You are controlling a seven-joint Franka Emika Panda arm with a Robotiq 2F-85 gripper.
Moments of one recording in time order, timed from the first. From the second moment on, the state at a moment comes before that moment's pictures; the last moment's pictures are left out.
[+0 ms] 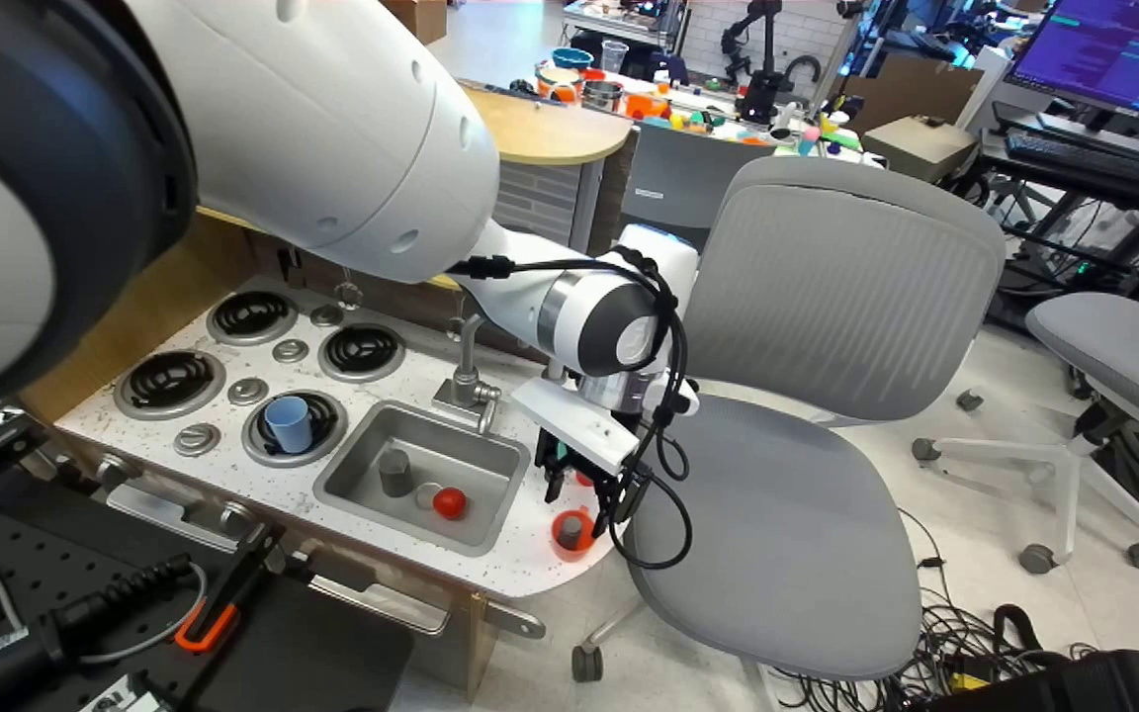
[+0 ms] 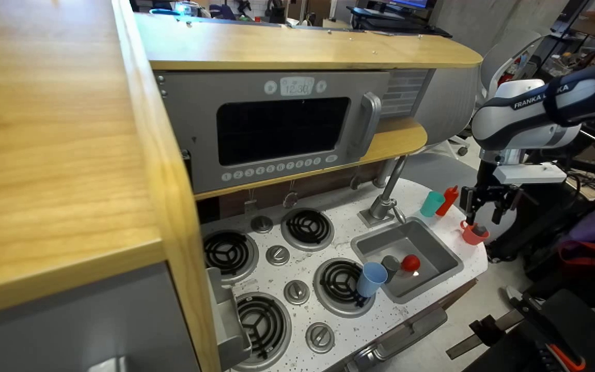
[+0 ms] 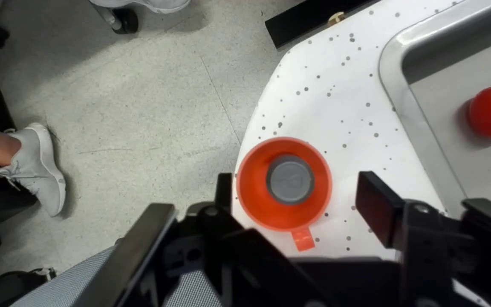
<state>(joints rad) -0.42 1.22 -0.16 -1.13 -0.07 2.02 -0.04</state>
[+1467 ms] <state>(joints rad) -0.38 0.64 -0.09 -1.93 -0.06 2.59 -0.27</state>
